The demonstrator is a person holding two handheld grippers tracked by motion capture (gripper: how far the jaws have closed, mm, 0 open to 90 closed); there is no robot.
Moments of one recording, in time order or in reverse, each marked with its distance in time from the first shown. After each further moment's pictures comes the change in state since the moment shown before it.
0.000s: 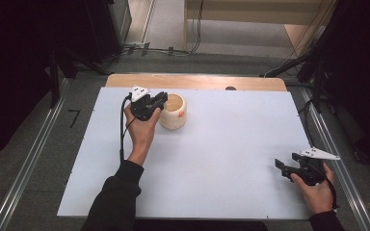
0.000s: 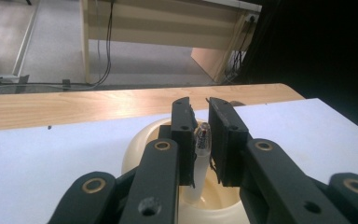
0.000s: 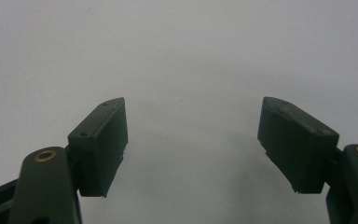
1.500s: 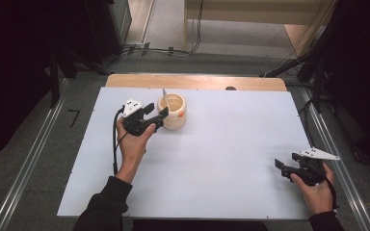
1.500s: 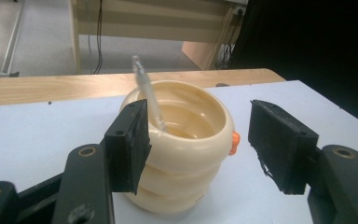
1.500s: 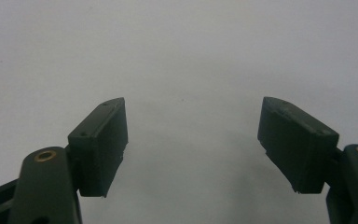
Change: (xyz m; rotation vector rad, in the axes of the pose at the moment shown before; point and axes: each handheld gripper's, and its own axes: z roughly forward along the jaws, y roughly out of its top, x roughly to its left) left arm -0.003 -0.023 -0.040 0.011 -0.043 0.018; right arm 0.001 0.000 -0.001 0.002 0.000 0.001
